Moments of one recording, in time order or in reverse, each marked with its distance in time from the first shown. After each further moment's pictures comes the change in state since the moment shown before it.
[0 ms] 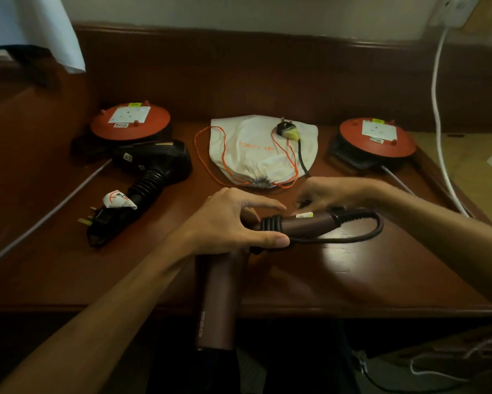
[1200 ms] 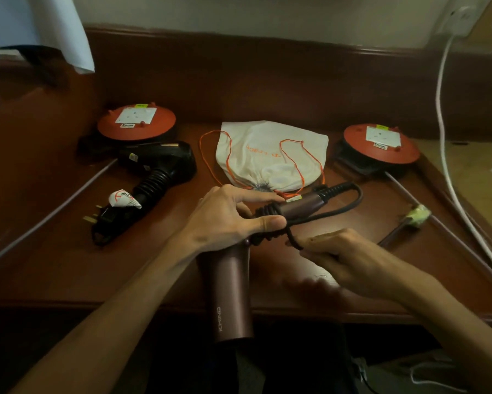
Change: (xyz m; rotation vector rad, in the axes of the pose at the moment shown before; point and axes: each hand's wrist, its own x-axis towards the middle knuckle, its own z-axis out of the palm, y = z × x) left_hand -0.002 0.000 -0.001 -0.022 0.174 -0.053; right_hand -0.072 -0.021 0.092 -0.066 0.483 -0.239
